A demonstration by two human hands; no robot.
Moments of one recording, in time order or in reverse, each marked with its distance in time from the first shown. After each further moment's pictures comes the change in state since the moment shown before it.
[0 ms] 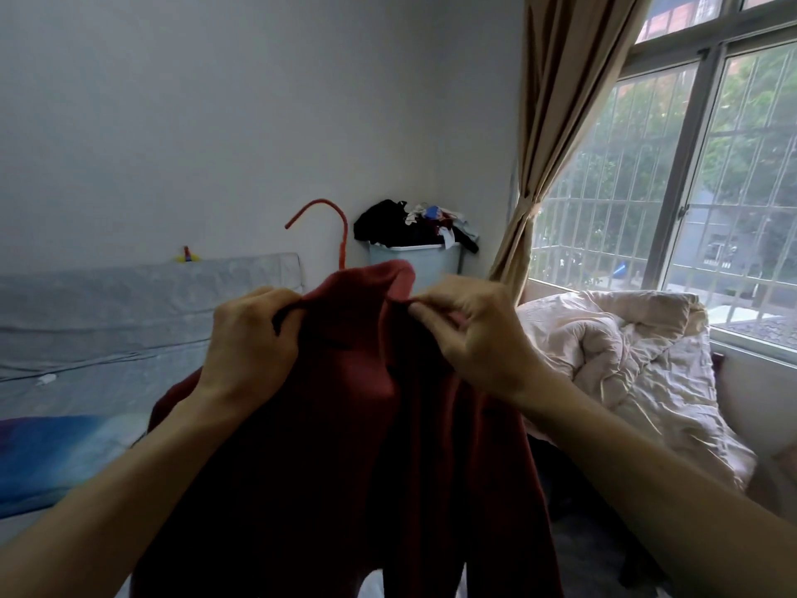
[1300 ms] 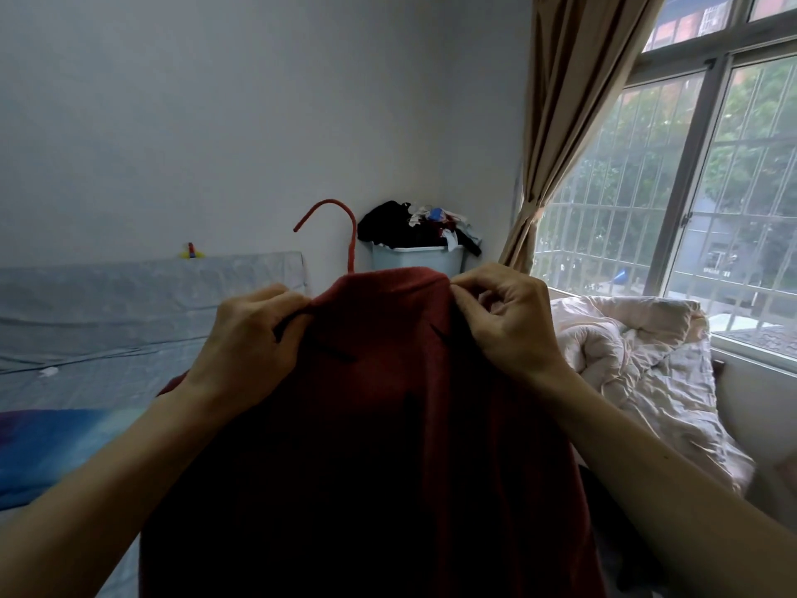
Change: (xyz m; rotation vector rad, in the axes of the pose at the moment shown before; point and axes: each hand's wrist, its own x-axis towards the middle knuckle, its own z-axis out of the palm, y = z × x) left_hand -0.004 -0.015 -0.026 -0.073 -0.076 0.224; right_hand 0.004 0.010 -0.001 0.044 0.176 0.166
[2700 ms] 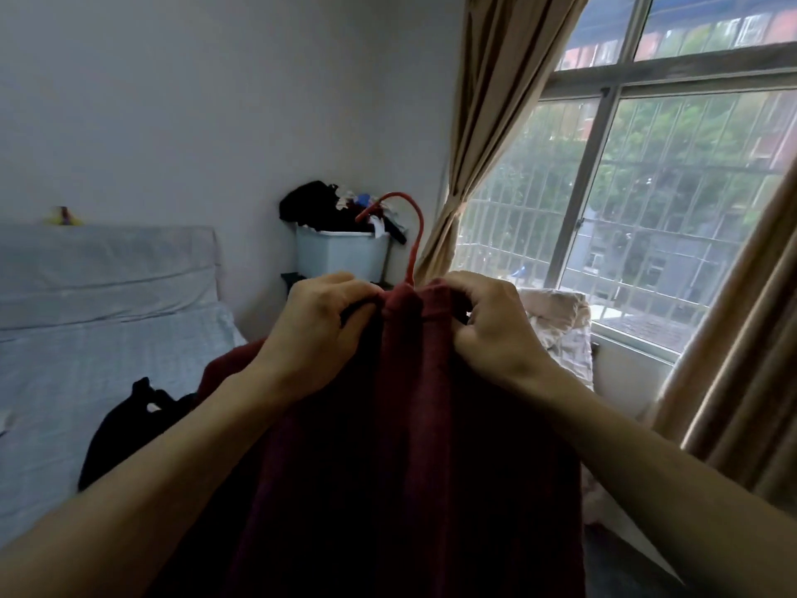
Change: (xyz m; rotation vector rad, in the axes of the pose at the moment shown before) left_hand 0.024 0.056 0.067 -0.400 -0.016 0.057; right_hand -0.017 -0.030 -0.034 -0.222 -0.226 0.116
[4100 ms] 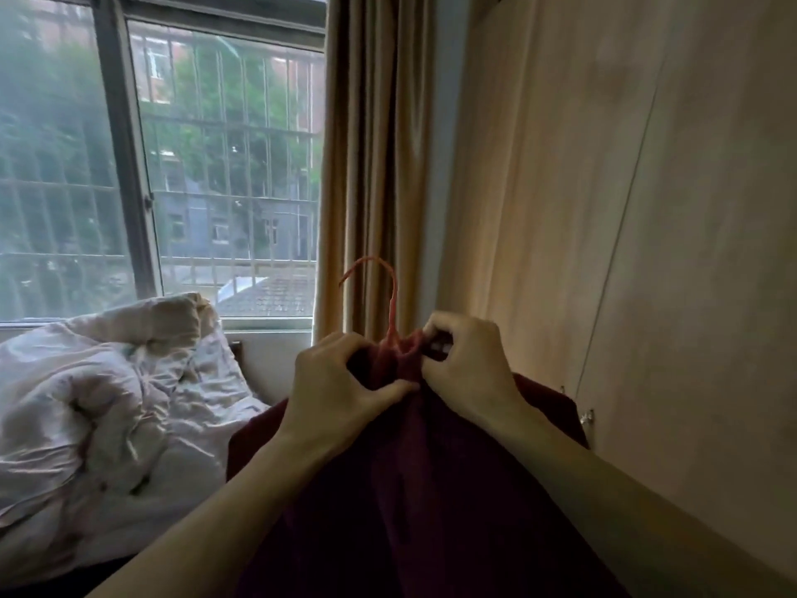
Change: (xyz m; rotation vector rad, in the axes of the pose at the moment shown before) left_hand 0.186 0.195 0.515 -0.851 -0.343 0.235; right_hand -0.128 0.285 -0.296 -0.821 0.485 0.788
